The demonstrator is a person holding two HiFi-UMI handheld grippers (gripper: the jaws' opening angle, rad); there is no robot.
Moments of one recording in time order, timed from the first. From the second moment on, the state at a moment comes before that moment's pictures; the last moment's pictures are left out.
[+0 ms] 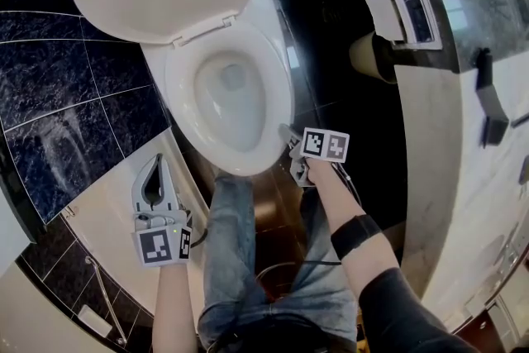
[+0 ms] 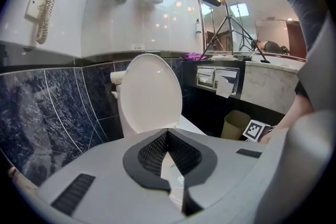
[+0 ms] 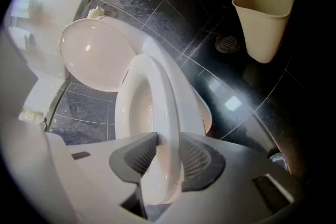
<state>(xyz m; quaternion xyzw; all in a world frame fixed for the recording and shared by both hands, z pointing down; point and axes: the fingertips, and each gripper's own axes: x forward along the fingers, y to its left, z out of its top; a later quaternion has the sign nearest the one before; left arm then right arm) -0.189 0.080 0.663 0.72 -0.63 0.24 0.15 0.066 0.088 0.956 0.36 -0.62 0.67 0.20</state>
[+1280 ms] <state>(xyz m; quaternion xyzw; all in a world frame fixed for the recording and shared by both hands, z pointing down) -0.156 0.202 0.704 0.67 -0.59 0.30 0.33 0.052 0.035 0.764 0.31 -0.64 0.69 0.15</state>
